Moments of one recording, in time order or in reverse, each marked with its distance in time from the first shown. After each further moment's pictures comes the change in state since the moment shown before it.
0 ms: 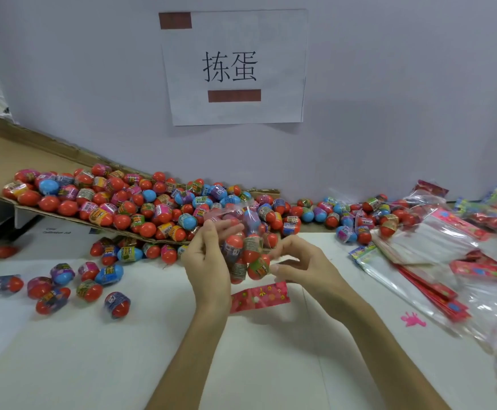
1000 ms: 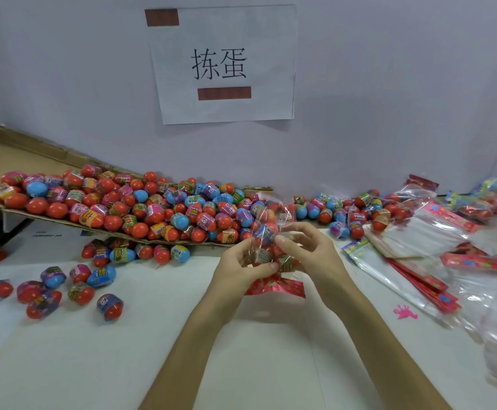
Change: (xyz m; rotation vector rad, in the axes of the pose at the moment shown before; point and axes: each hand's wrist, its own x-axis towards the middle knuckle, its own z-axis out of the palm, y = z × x) left_hand -0.008 -0.009 0.006 0.142 -0.666 -0.328; right_hand 0.003 0.002 -0.009 0.193 0.299 0.004
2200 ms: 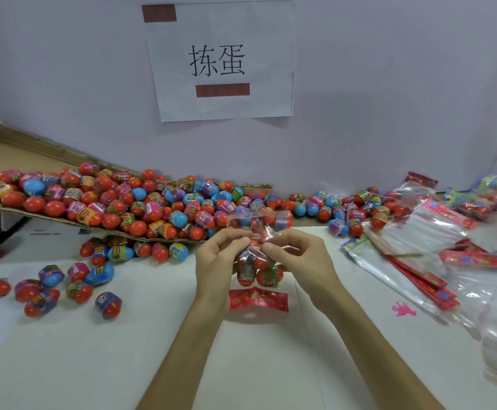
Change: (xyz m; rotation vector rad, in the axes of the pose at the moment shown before) left_hand 0.003 0.002 -0.004 -0.155 0.360 0.112; right_hand -0.004 0.004 0.017 -0.173 0.000 -0.053
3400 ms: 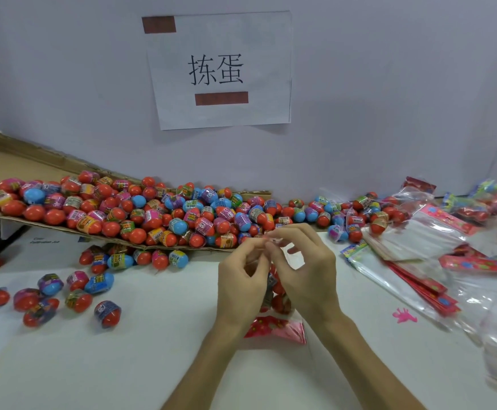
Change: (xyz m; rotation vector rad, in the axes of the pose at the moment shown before) left_hand -0.021 -0.009 0.021 0.364 -0.113 0.441; right_hand -0.010 0.004 0.006 -0.378 0.317 -0.724
